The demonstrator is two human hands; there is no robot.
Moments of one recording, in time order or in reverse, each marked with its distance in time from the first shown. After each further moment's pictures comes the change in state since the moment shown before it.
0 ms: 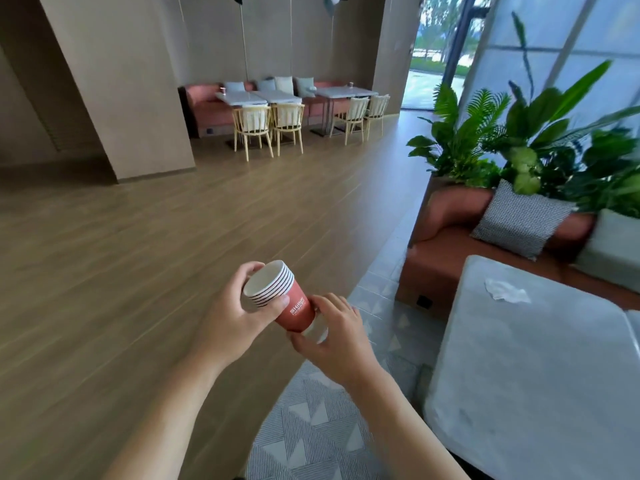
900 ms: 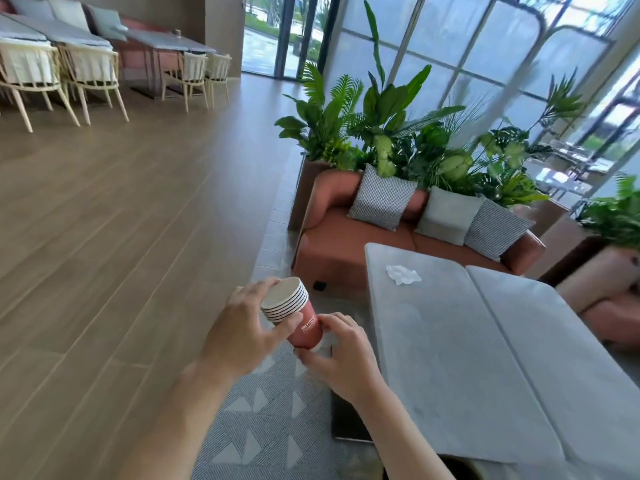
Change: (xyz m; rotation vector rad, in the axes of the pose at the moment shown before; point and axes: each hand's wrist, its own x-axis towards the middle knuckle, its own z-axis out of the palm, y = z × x) left_hand 0.261 -0.085 0.061 0.133 -0.420 0.345; right_hand 0.148 0.060 0.032 -0.167 0.239 0.502
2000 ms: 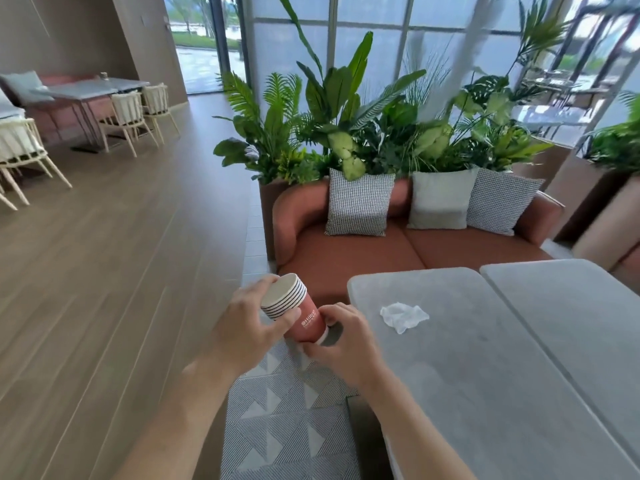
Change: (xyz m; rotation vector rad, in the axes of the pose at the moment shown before) left_hand 0.372 0.003 0.187 0.050 -0.195 0.116; right_hand 0.324 0.234 -0.066 0.109 0.197 0.046
